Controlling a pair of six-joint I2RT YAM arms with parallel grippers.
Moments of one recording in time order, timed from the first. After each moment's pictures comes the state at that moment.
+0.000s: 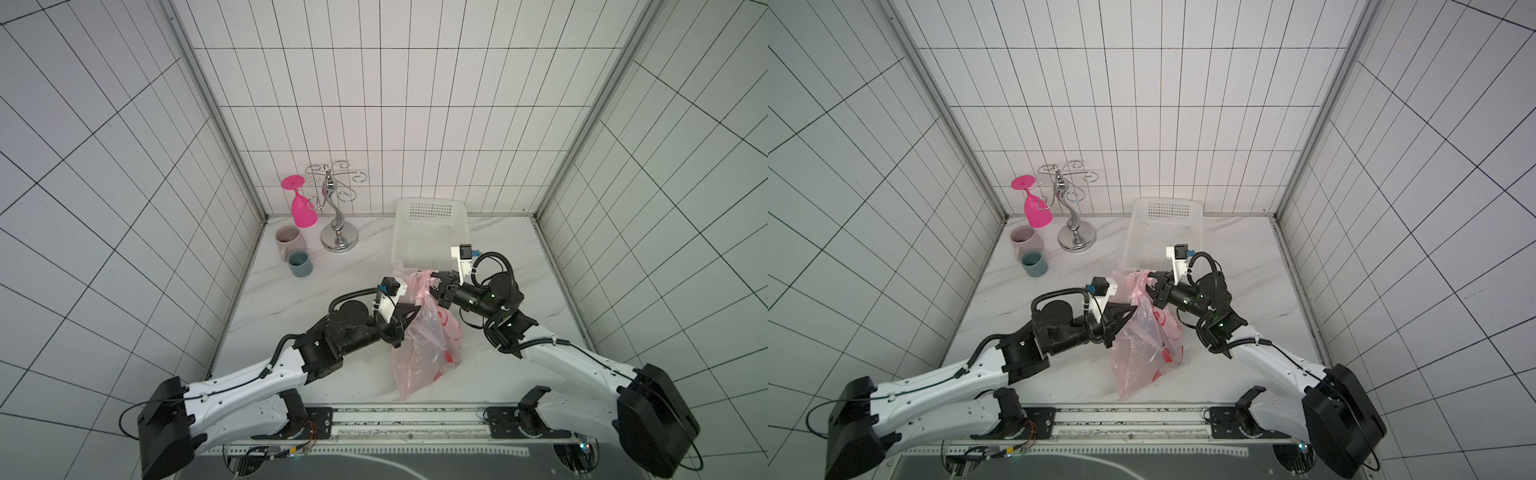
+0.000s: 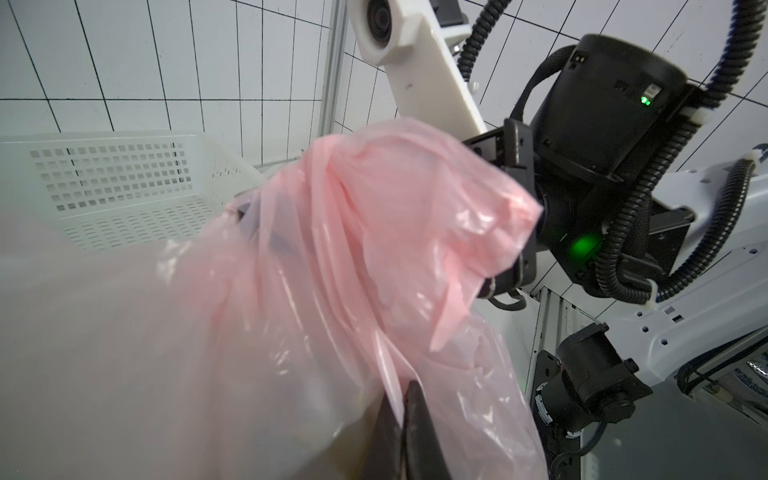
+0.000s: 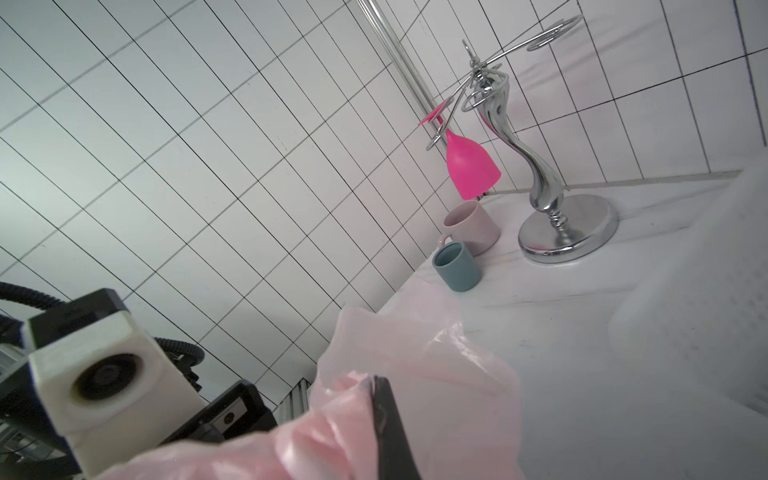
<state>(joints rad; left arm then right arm) -0.99 1.00 0.64 0.19 0.10 -0.30 0.62 1.16 0.59 0.65 -0.45 0.69</state>
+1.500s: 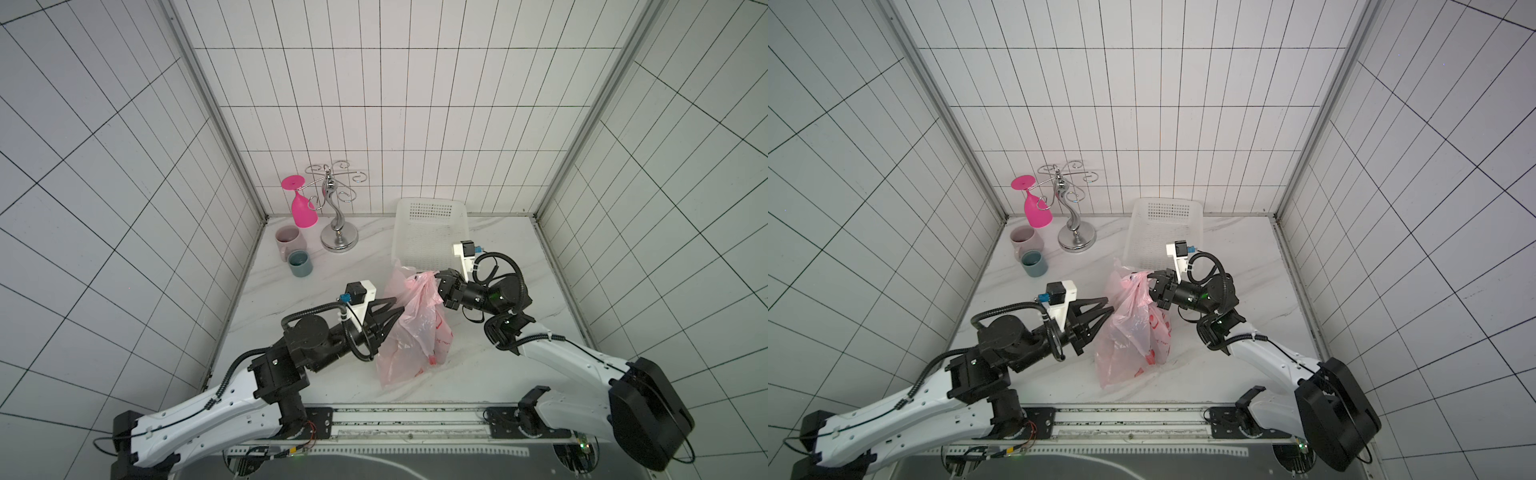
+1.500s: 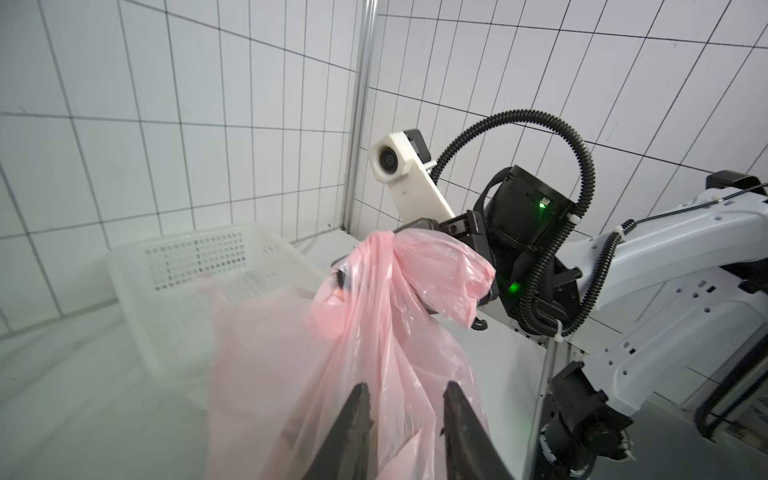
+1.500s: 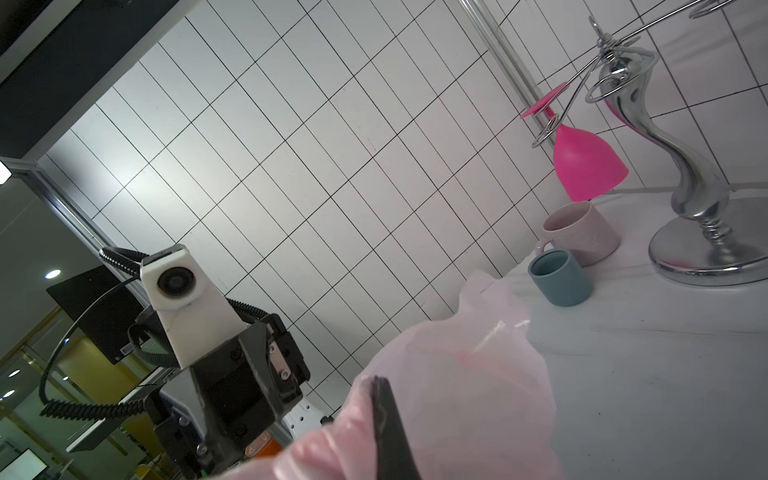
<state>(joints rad) -1.06 0.66 0.69 0.00 -0.11 -0.20 0.59 1.20 0.60 0.95 -0.70 0.93</state>
